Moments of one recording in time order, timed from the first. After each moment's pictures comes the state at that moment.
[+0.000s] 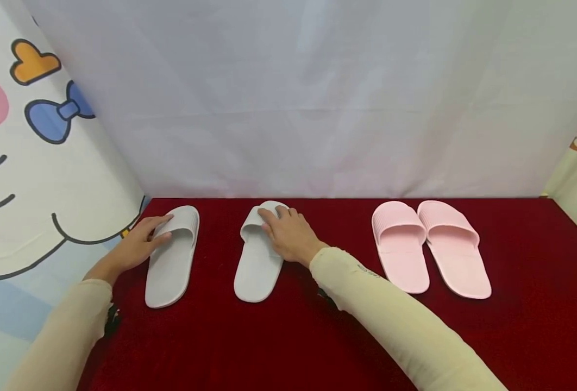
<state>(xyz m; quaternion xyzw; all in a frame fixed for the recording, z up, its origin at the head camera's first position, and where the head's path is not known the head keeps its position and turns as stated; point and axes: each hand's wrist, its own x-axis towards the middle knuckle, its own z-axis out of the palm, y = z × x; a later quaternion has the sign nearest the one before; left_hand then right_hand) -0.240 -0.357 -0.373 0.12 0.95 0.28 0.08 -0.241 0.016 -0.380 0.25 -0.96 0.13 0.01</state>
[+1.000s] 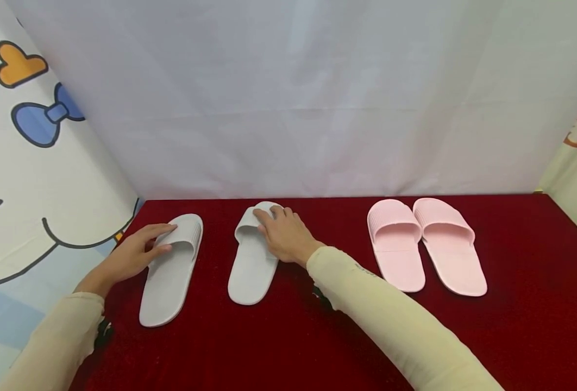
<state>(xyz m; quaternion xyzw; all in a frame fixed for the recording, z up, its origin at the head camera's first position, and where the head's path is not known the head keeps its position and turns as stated) -0.217 -0.341 -0.363 0.17 0.95 0.27 0.06 -0.242 0.018 -0.386 0.27 -0.95 0.13 0.03</state>
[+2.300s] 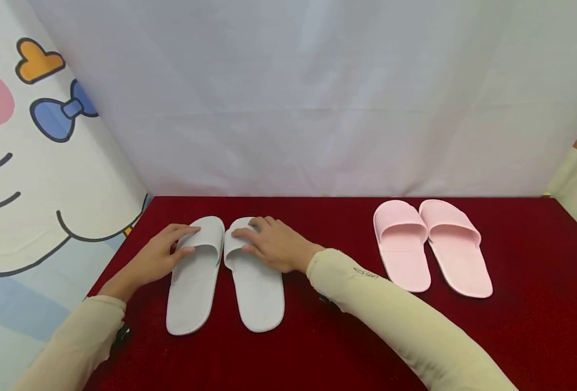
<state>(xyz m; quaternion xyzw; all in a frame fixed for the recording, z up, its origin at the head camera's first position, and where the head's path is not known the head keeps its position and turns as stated) -0.200 -0.304 -0.367 0.20 0.95 0.24 0.01 -0.228 0.000 -0.377 0.42 -0.90 0.09 0.02</state>
